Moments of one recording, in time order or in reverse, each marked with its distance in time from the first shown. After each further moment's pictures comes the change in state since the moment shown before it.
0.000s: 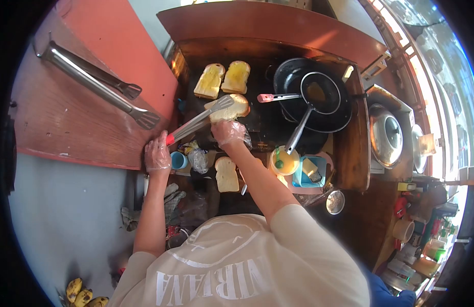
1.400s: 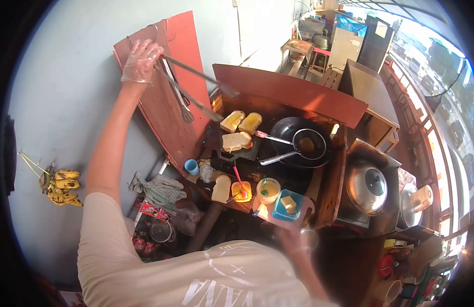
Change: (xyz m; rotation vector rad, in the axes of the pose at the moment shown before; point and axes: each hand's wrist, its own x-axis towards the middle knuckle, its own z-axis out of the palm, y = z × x) left_hand 0.165 0.078 -0.372 0.630 0.616 0.274; right_hand -0.362 0.251 -0.187 0.398 -0.027 -0.019
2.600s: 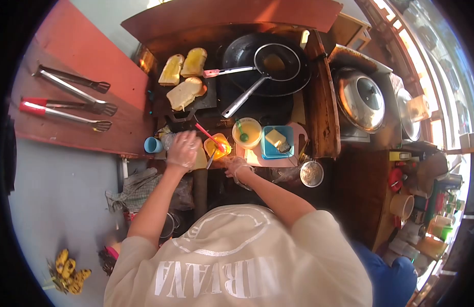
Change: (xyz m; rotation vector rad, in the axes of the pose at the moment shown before) left_hand -0.276 0.338 0.064 -0.892 -0.603 0.161; right_hand 0.154 0.022 0.237 0.789 -0.337 0.809
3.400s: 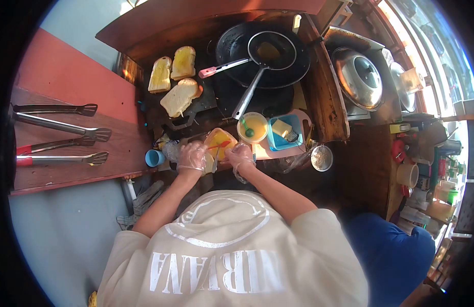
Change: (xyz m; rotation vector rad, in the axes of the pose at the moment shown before) left_hand 0.000 -0.016 0.026 -0.221 -0.210 -0.121; right_hand 0.022 -0.024 0.037 0.159 0.315 -0.285
